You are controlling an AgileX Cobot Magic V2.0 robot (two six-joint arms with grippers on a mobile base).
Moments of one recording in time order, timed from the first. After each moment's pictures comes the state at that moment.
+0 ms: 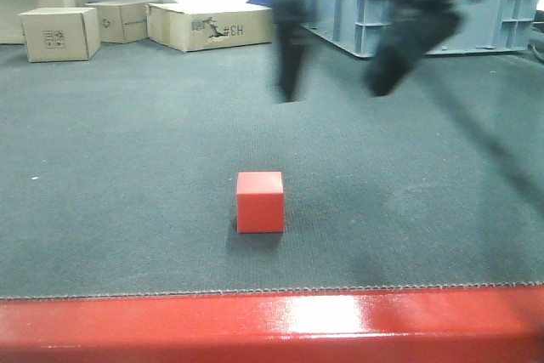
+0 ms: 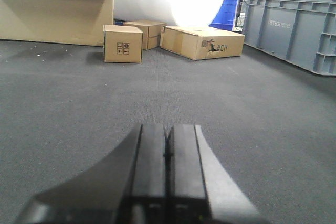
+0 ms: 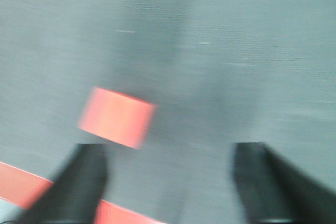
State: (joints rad) left arm -0.06 -0.01 0.03 -0.10 -0.04 0.05; right arm 0.67 1.48 -1.18 -0.09 0.80 0.41
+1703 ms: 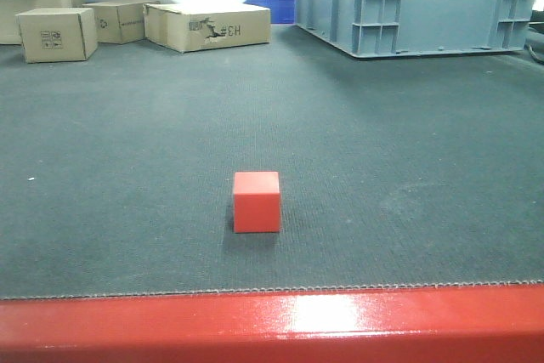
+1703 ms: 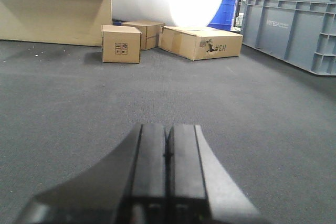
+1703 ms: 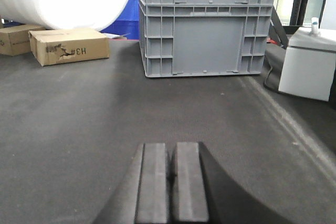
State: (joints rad) left arm -0.06 -0.01 0.03 -0.10 -0.04 0.05; right arm 0.01 0.20 -0.19 0.11 0.03 -0.05
